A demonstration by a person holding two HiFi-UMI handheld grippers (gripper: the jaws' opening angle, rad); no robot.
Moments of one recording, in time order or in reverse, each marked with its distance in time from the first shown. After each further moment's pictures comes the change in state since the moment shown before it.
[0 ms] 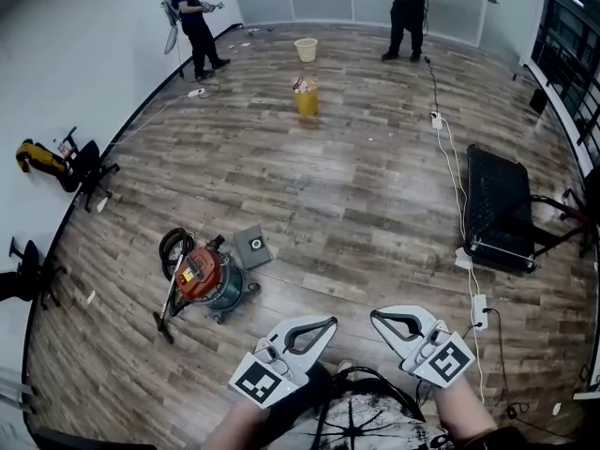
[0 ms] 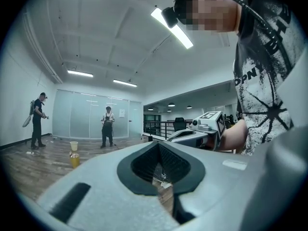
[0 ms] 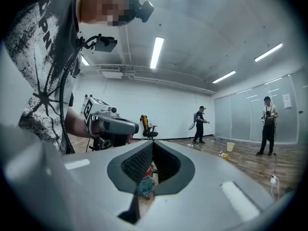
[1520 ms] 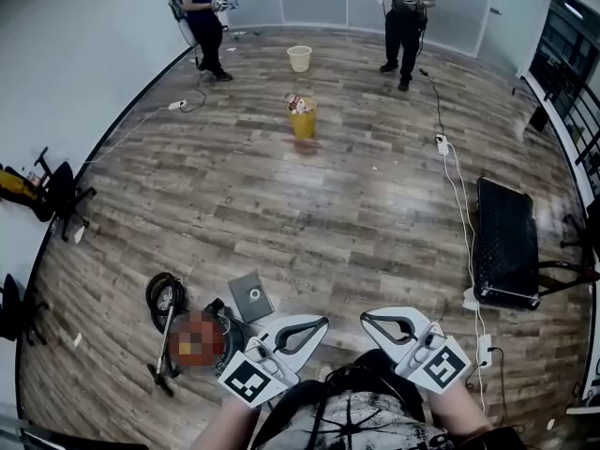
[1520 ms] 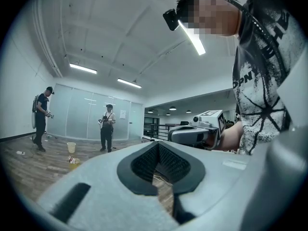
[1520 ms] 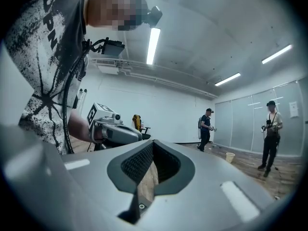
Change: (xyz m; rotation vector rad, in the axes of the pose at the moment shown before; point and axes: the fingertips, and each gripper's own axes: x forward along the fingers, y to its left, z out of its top) left arm 0.070 0.352 -0.009 -0.043 -0.022 -0.058; right arm 0.275 -0.224 -0.003 -0.023 -0.019 -0.031
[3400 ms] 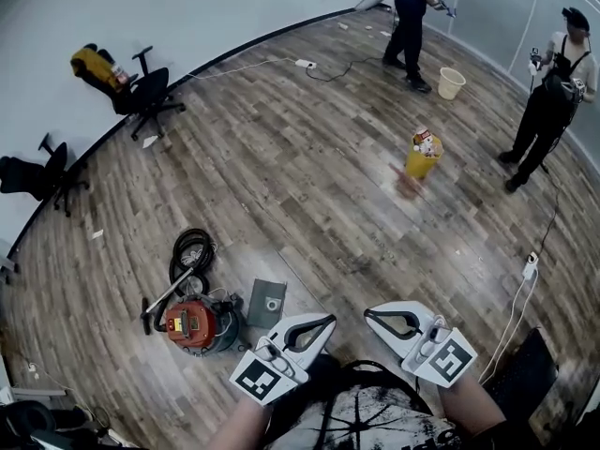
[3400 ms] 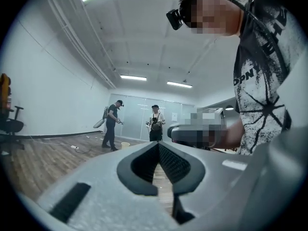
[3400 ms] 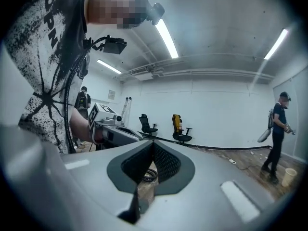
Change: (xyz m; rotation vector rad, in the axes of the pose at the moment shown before) left arm 0.086 0.344 -0.011 -0.050 -0.043 0.649; right arm 0.275 -0.256 -0.041 0.033 -0.007 0.666
